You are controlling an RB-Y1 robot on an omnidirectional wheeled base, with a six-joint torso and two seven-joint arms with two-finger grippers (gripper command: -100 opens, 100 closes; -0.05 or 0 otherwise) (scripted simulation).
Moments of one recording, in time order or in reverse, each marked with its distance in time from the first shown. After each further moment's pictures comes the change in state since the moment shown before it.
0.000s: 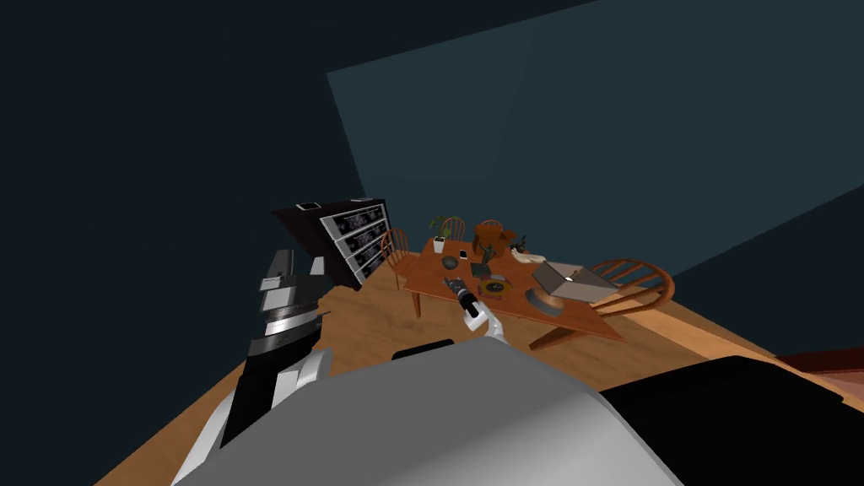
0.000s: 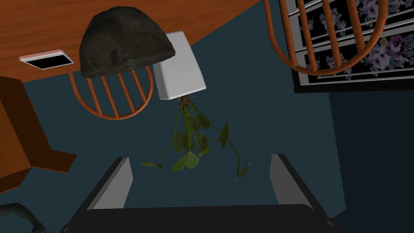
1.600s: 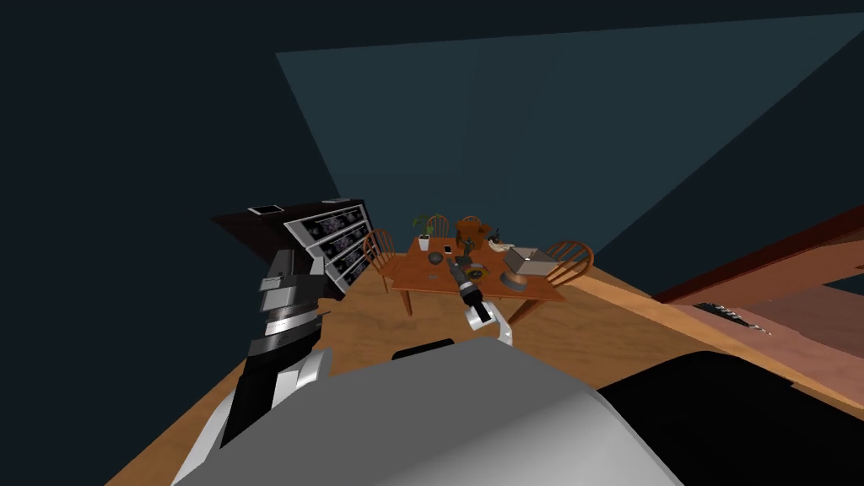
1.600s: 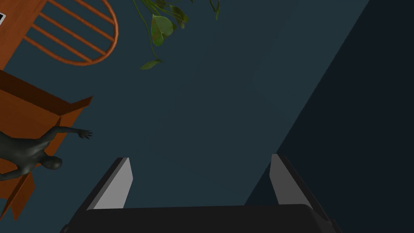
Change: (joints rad) left arm 0.000 0.000 0.000 0.000 0.000 0.000 0.000; right arm 0.145 0.039 -0.022 -0.386 -0.202 -0.200 -0.372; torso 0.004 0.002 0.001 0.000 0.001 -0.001
